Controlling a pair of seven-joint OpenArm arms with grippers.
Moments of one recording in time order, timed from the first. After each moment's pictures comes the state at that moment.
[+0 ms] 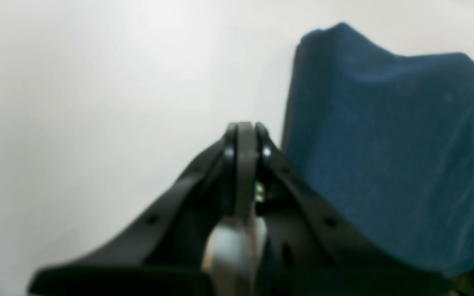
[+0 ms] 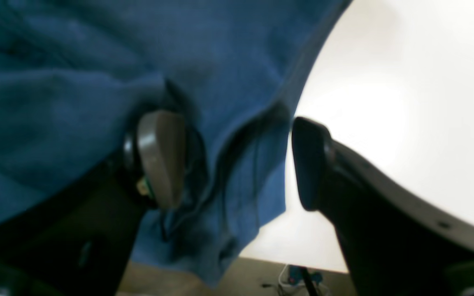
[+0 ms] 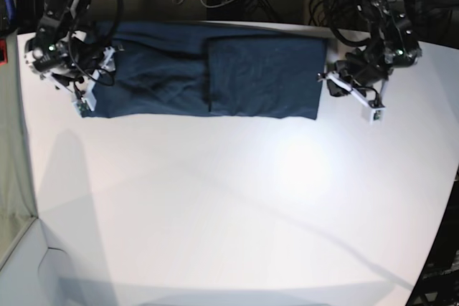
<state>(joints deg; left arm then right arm) 9.5 -3.3 -23.9 92.1 -24.2 -22.4 57.1 -9.8 1.3 27.3 99.9 1.4 39.9 -68.6</state>
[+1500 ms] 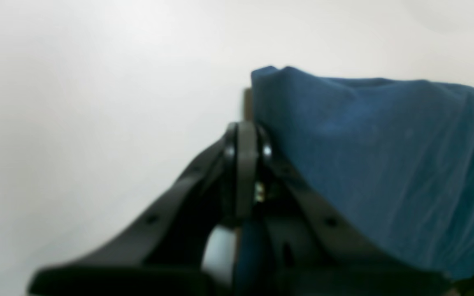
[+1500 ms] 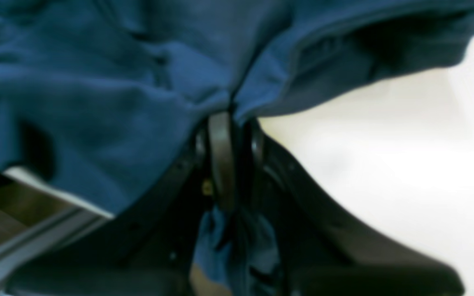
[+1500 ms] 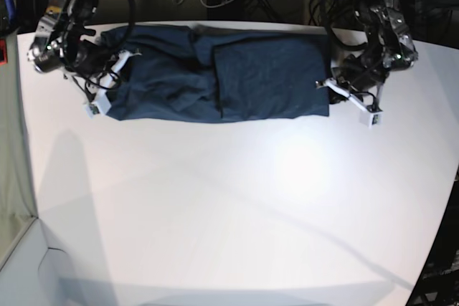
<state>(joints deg) 7.6 -2.8 -24.1 86.6 -26.8 -23.1 54.3 -9.1 0.0 27.4 101.2 24.0 40.0 -74.9</state>
